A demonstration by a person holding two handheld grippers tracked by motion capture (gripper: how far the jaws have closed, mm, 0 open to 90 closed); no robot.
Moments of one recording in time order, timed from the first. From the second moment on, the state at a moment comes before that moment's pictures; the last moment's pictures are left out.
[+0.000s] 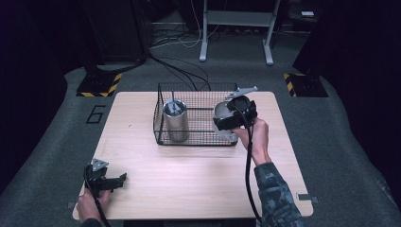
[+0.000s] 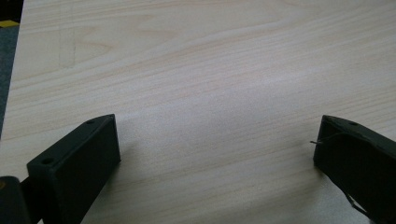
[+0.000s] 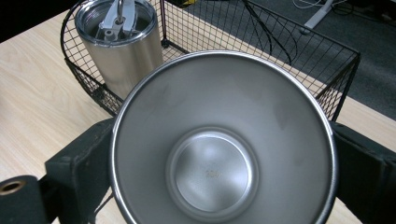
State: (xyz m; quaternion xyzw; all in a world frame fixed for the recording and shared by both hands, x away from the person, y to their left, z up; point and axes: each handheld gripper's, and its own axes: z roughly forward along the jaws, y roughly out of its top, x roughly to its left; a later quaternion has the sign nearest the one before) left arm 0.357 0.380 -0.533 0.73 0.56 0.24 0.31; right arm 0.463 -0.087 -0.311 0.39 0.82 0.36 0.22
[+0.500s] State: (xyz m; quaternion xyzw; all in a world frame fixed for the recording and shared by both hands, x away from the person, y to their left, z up) left arm 0.357 0.380 -0.533 0.73 0.56 0.24 0.31; right arm 0.495 -0.077 -0.312 0.40 0.82 0.34 0.22
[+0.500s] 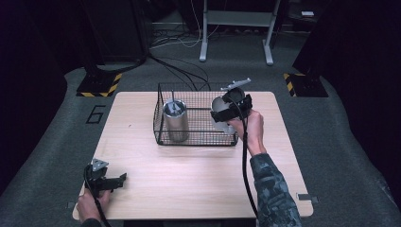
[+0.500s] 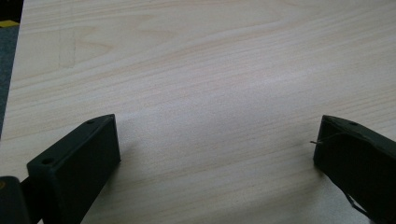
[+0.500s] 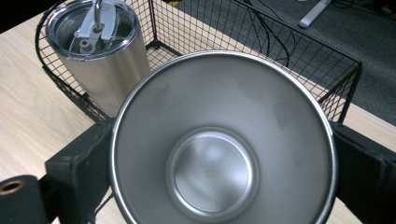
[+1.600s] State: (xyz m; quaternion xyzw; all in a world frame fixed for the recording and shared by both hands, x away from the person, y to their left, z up) left arm 0.357 0.381 -0.533 0.73 0.56 0.24 0.31; right arm 0.561 -0.046 -0.338 0.41 0.84 0.31 0.20
